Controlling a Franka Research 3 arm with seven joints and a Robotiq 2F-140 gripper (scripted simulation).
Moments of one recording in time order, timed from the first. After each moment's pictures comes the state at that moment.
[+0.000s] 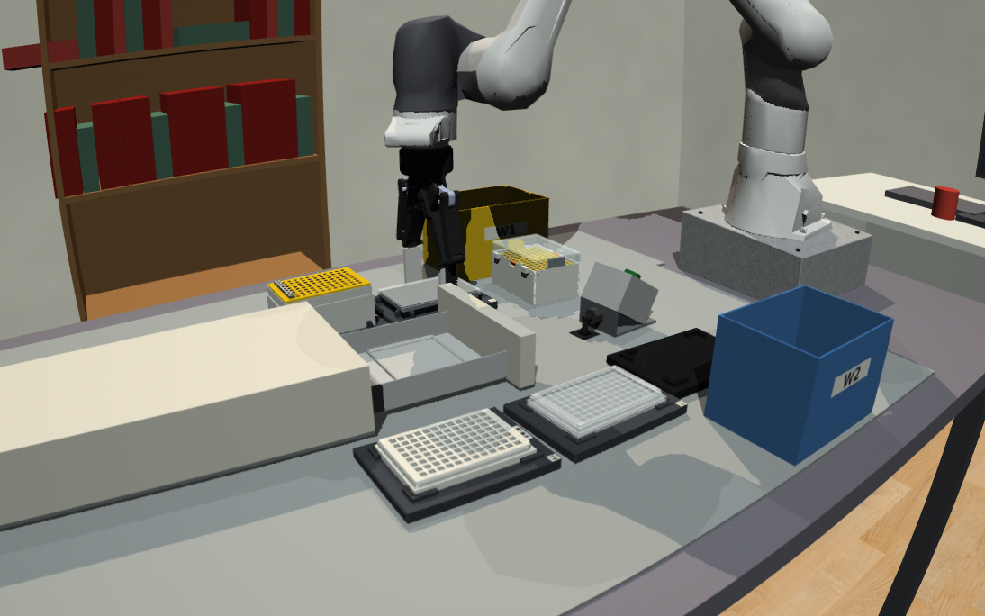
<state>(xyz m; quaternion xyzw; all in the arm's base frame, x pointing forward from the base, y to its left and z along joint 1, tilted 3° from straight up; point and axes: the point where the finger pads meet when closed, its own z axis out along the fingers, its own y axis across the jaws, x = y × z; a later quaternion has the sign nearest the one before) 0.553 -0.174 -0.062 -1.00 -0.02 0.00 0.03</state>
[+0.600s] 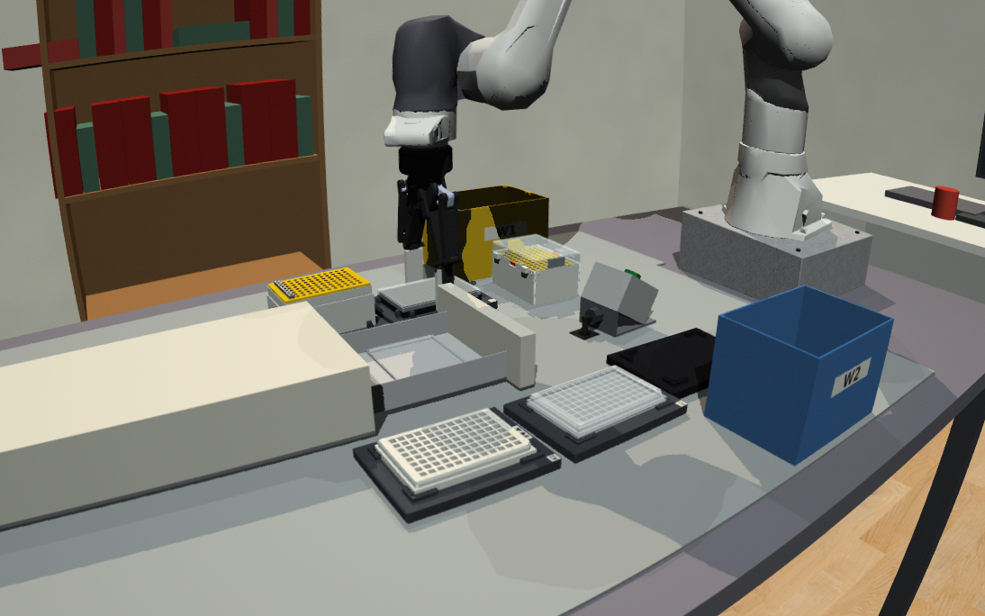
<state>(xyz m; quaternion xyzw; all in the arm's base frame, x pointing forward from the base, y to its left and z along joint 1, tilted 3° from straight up) 0.555 -0.174 -0.061 -1.00 -0.02 -0.01 0.03</state>
